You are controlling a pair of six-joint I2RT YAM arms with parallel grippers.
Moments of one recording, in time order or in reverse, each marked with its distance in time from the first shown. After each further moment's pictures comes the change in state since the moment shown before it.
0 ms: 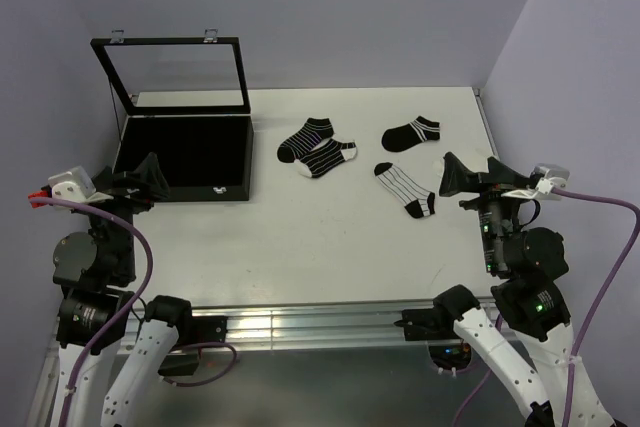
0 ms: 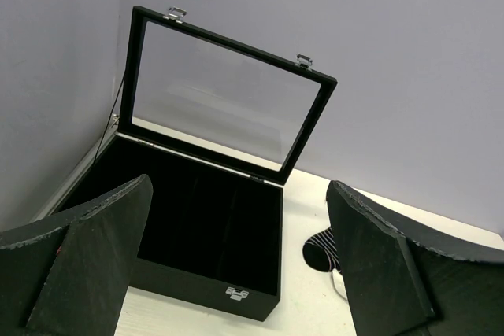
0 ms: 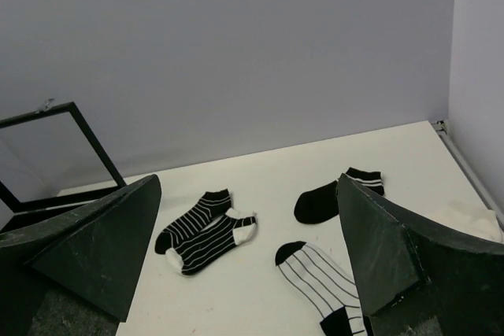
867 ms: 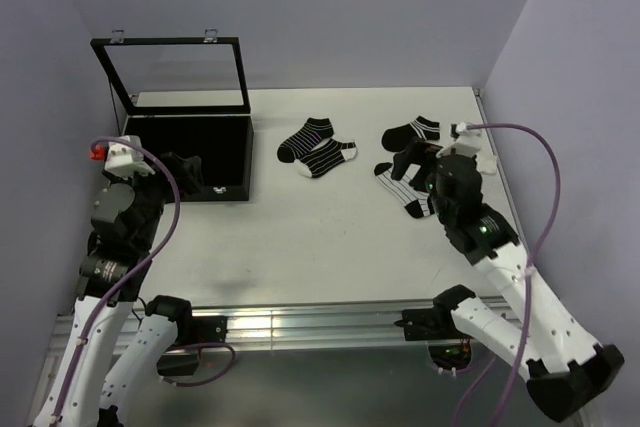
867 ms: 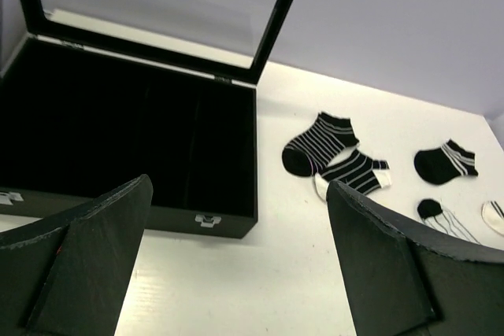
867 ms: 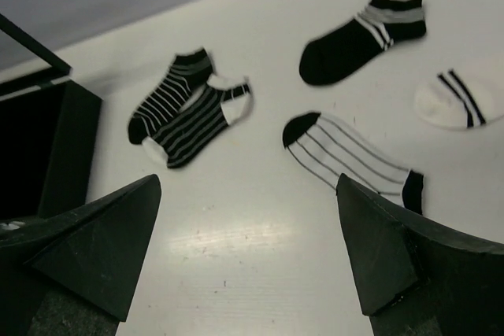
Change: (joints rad) left arm 0.000 0.207 -0.012 -0.083 0.188 -0.079; right arm -0.002 0.391 0.009 -0.122 -0.043 0.255
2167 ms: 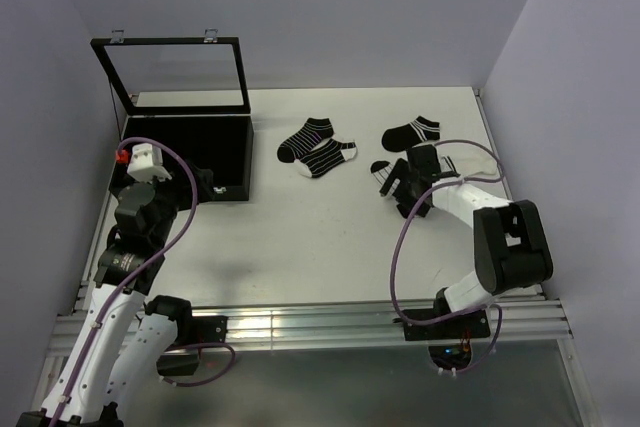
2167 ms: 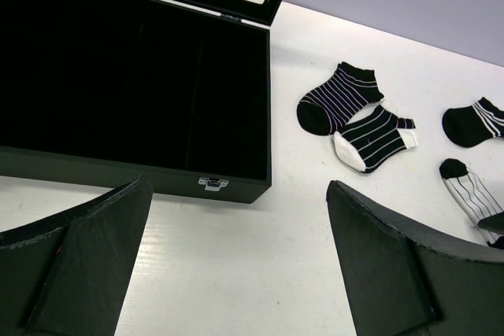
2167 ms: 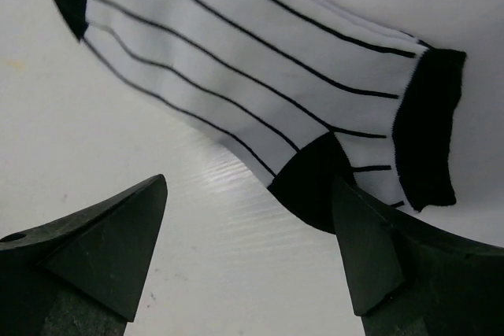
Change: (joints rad) left arm 0.000 0.037 -0.160 0.053 0.036 -0.030; right arm -0.289 0.793 -0.048 0.055 -0.354 0.261
